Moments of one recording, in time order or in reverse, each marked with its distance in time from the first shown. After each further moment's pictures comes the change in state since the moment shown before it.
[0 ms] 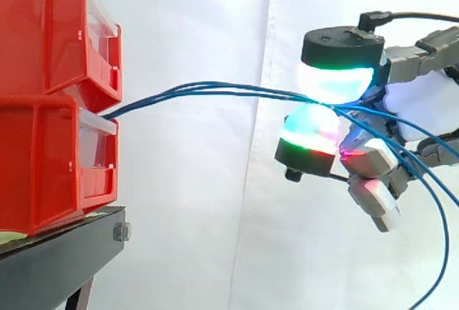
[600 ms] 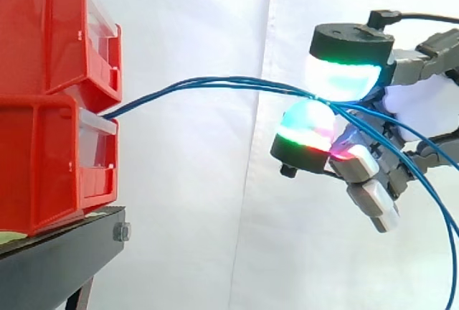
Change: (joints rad) arm -0.001 0.000 0.000 0.000 0.001 0.000
